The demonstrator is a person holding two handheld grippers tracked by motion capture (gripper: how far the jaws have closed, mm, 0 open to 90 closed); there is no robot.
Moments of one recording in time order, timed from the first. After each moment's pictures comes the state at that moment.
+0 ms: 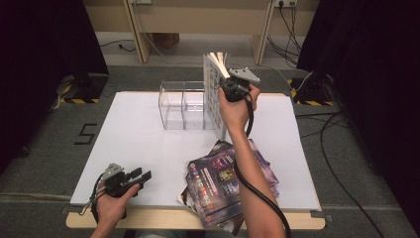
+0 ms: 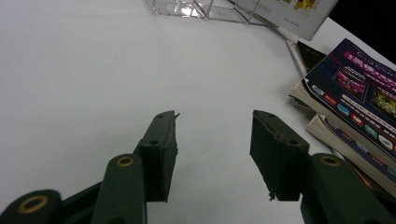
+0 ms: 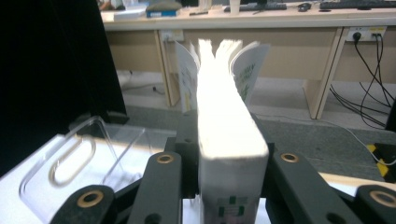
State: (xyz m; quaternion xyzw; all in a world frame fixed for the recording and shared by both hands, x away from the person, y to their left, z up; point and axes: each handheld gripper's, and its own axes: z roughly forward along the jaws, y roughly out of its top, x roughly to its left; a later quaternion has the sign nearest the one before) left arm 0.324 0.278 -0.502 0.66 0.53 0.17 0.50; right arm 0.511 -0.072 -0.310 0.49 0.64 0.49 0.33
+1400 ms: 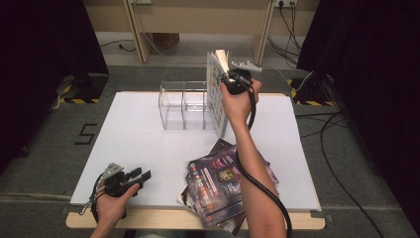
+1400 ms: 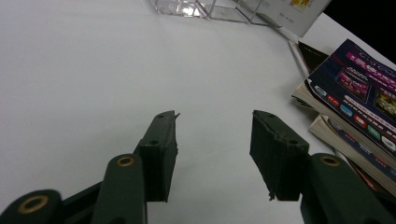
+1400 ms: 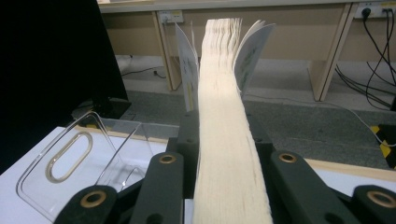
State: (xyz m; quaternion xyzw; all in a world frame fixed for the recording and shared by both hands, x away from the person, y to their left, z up) left arm 0.325 0.279 -0.502 0.66 0.54 0.17 0.50; right arm 0.531 -0.076 -0.298 0.51 0.65 0.48 0.30
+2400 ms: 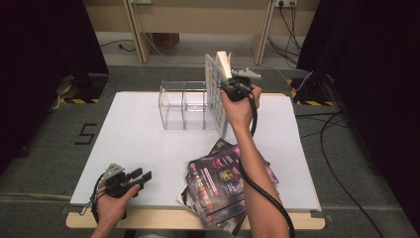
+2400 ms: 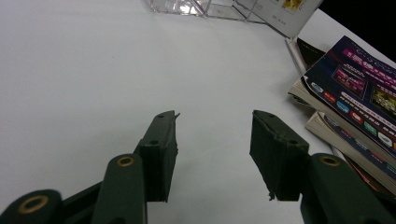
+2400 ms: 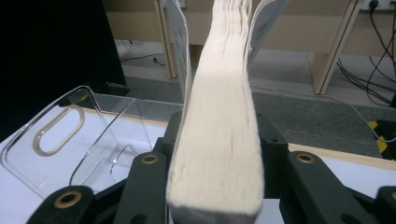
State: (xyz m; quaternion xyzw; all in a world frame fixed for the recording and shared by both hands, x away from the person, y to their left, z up) left arm 0.324 0.277 -0.502 0.66 0.53 0.16 0.50; right arm 0.526 -0.082 -0.318 0.50 0.67 0.46 0.30
